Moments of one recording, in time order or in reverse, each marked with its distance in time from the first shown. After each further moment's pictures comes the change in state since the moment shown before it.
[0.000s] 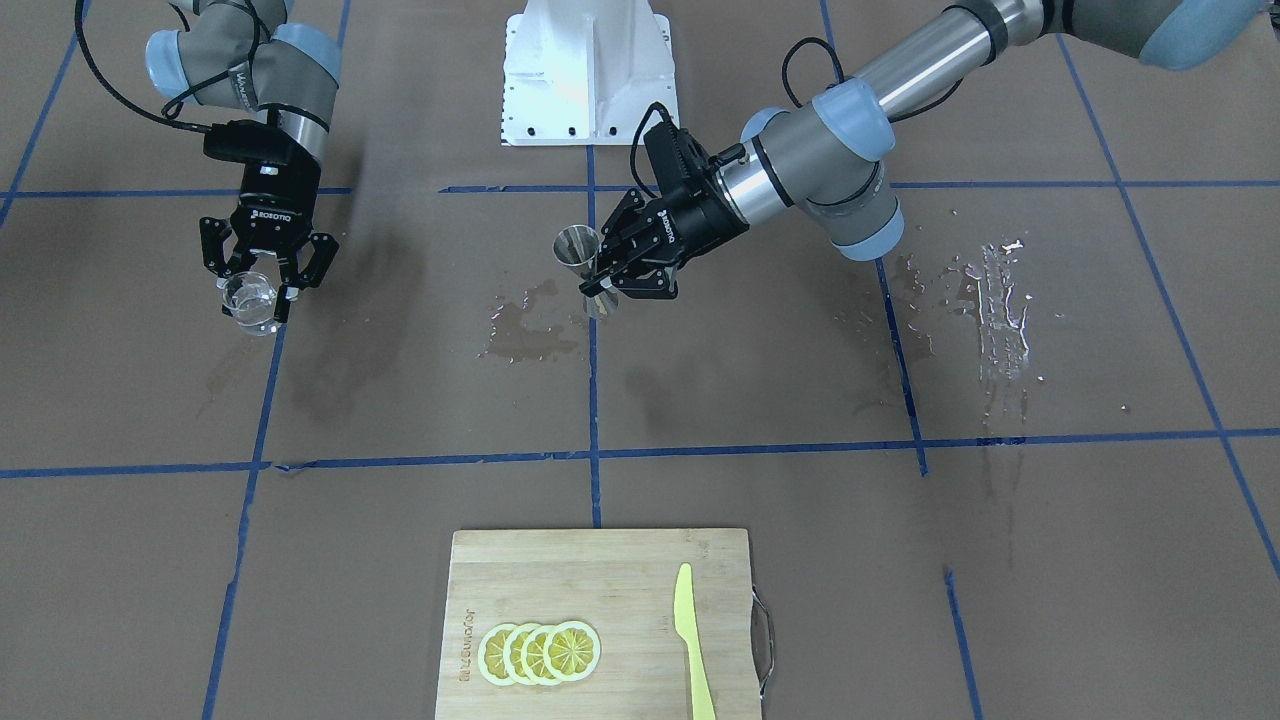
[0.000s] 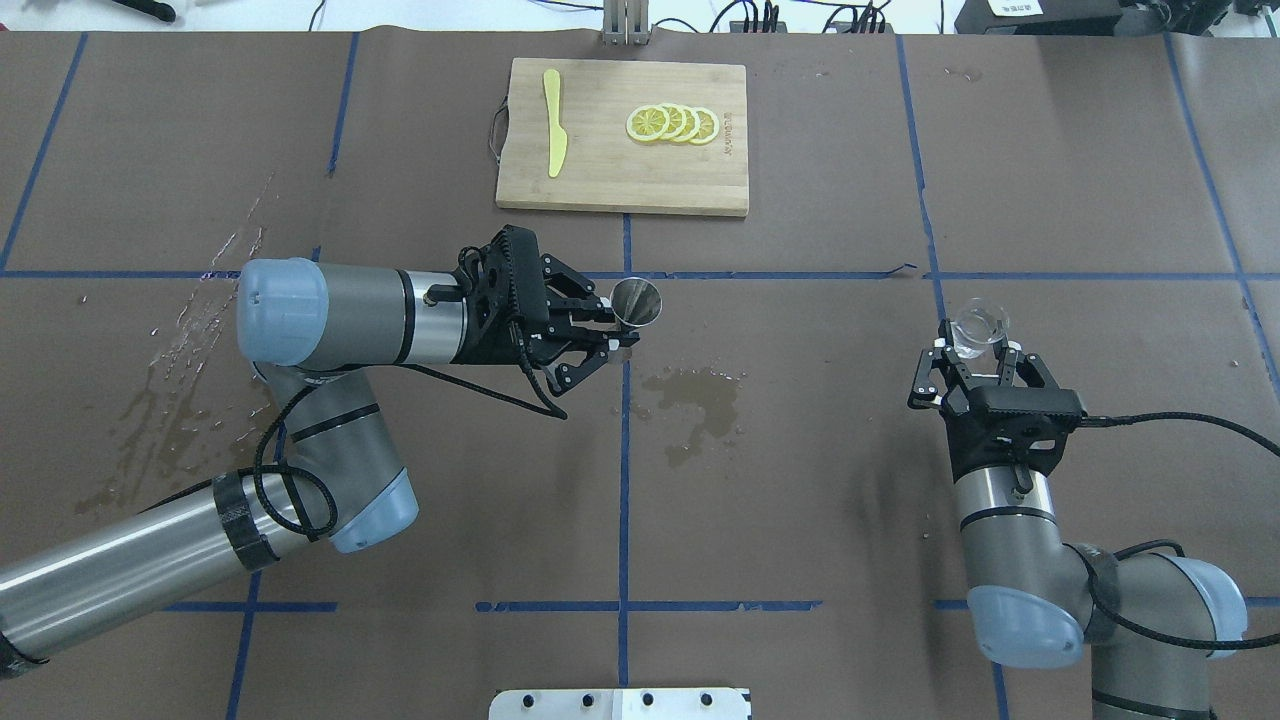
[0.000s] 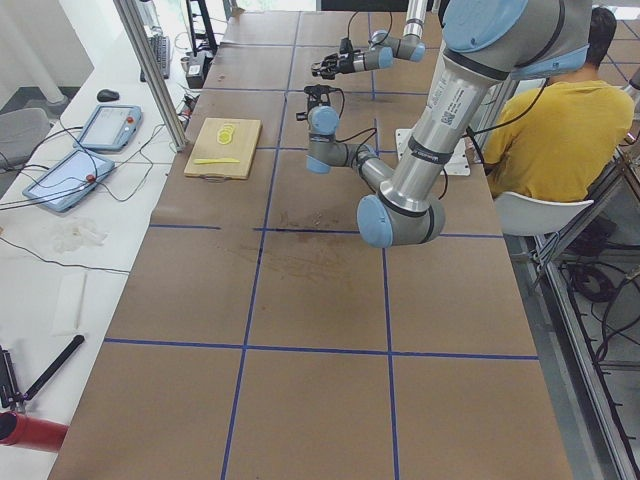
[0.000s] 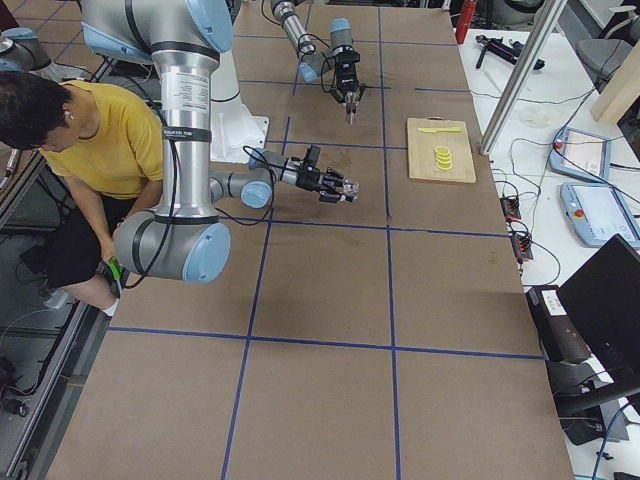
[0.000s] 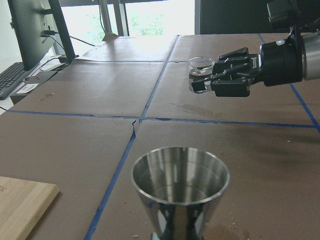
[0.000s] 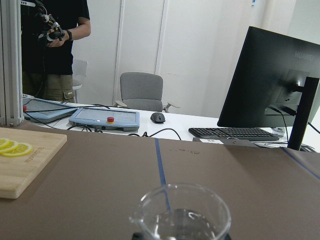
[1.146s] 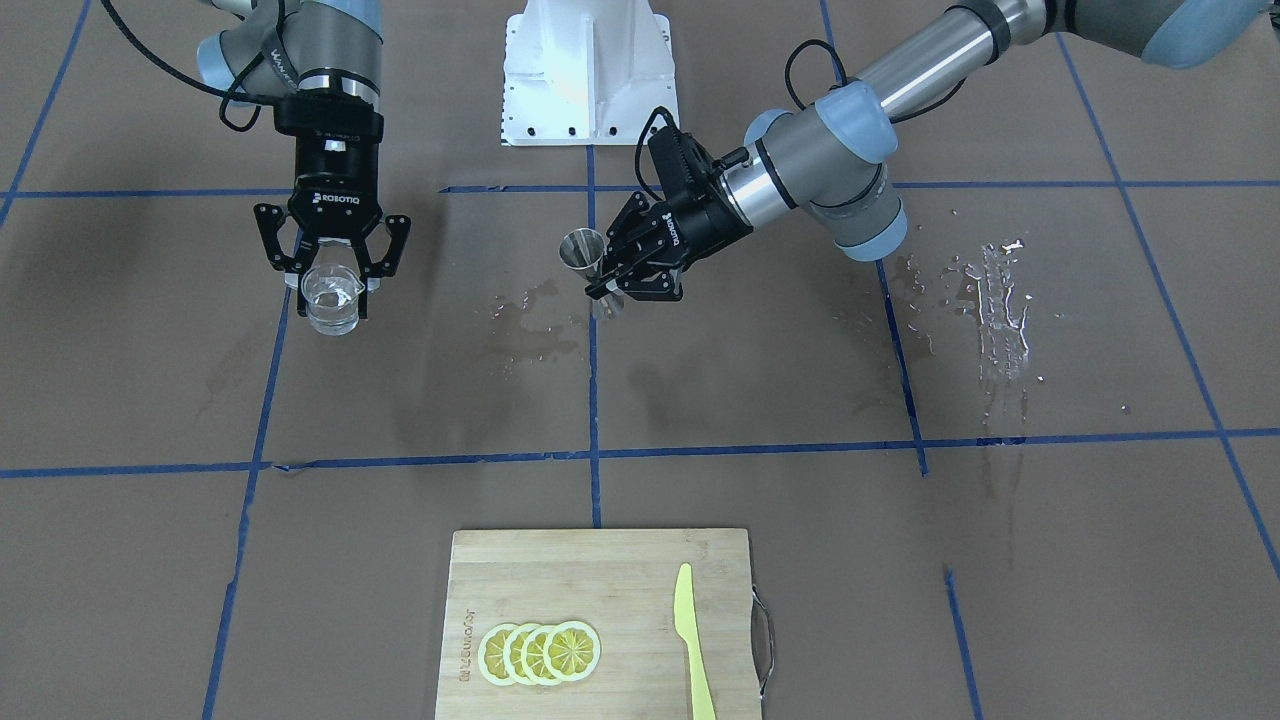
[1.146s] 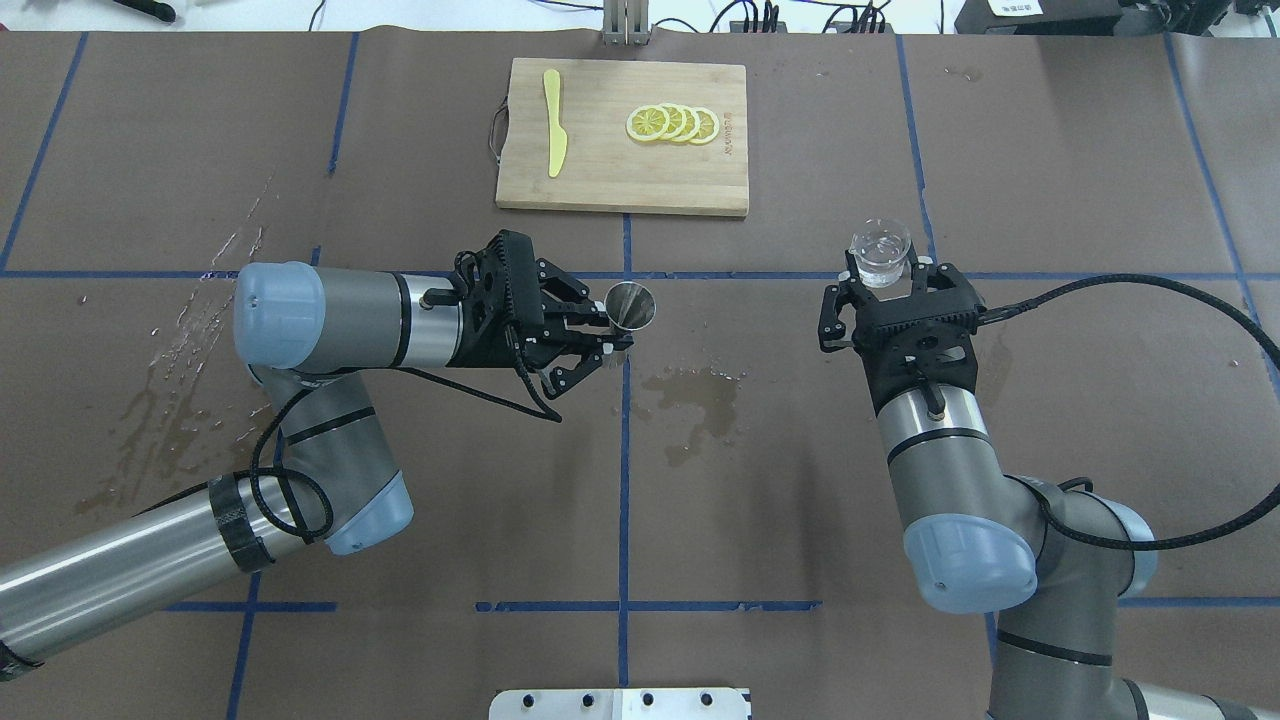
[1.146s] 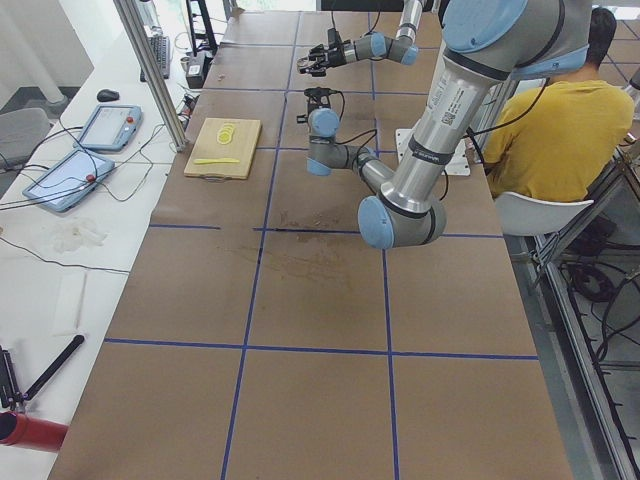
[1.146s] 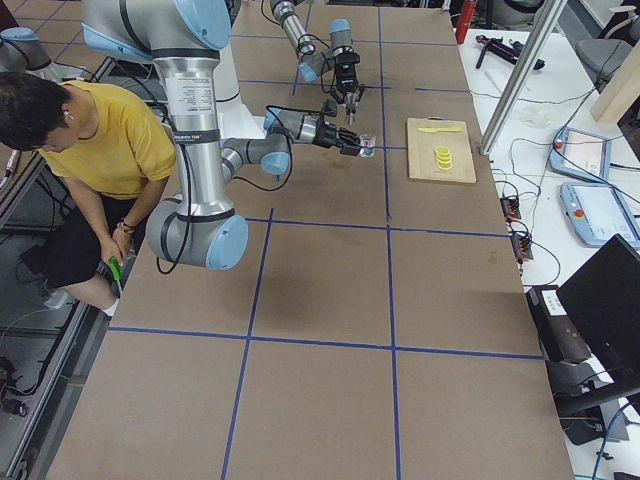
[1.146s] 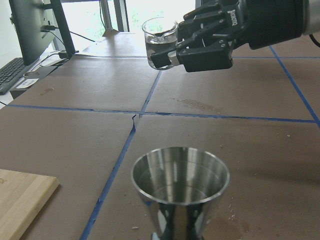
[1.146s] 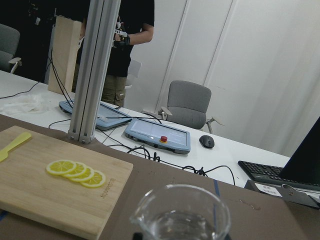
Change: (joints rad) left arm 0.001 0.010 0.001 0.001 -0.001 0.001; right arm 0.075 0.217 0.047 0.125 0.120 -0.554
